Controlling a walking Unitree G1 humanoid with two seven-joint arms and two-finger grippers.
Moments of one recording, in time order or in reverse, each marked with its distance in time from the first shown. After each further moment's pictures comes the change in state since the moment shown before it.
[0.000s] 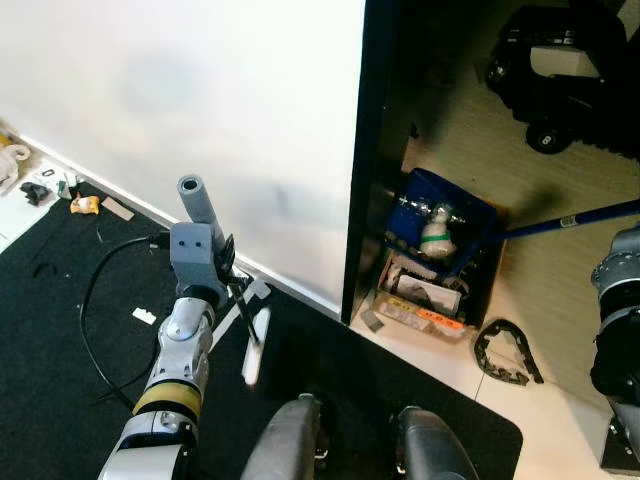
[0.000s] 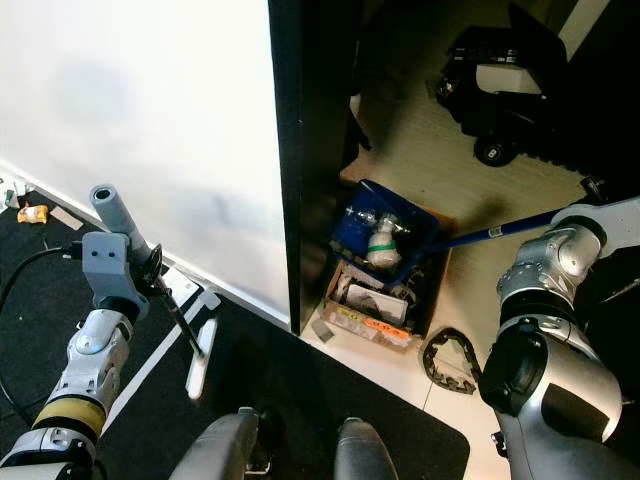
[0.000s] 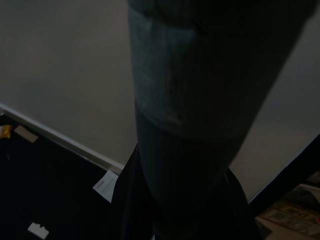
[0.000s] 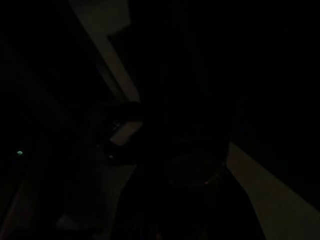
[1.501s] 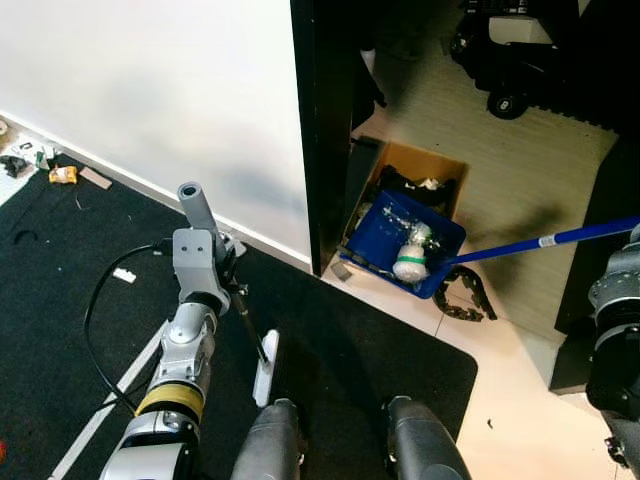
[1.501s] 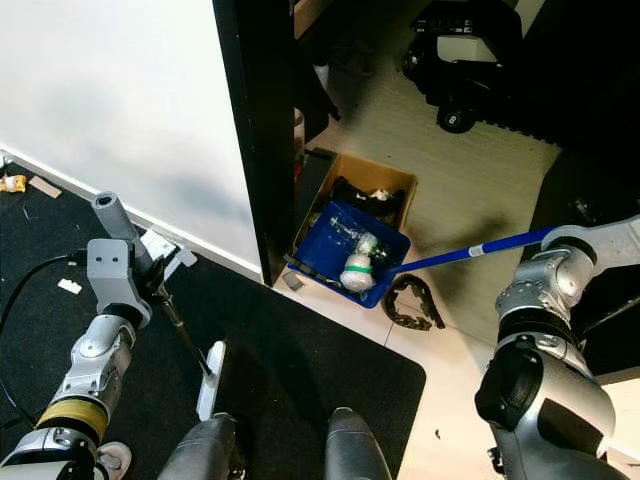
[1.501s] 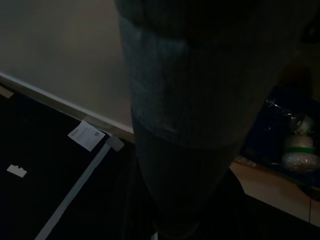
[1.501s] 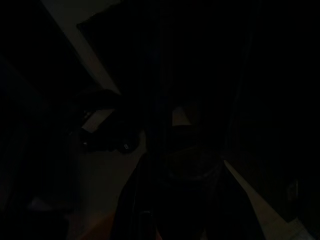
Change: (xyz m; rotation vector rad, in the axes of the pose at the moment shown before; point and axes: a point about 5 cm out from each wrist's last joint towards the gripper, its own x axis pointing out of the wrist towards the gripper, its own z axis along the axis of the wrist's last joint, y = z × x) left arm -0.001 -0.002 -0.012 -0.036 0.072 -0.003; right arm -0.009 -0.020 -0.018 0.020 0.091 0.007
